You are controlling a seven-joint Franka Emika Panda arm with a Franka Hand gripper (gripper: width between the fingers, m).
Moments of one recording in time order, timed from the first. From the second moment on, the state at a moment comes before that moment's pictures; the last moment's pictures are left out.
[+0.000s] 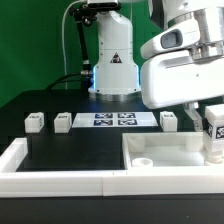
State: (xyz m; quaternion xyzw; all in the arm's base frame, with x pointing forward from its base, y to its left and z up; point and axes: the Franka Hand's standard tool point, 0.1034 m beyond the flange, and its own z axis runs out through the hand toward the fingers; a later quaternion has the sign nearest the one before) arm 0.619 0.117 0.081 -0.98 -0.09 -0.14 0.06
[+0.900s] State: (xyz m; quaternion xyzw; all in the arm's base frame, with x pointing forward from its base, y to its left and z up) arm 0.616 0.116 0.068 -0.98 -0.09 -0.19 0.05
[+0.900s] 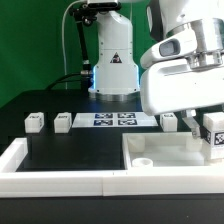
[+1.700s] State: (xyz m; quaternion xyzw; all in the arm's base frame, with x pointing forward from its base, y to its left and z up) arm 0.616 0.116 0.068 -0.98 -0.09 -0.19 0.05
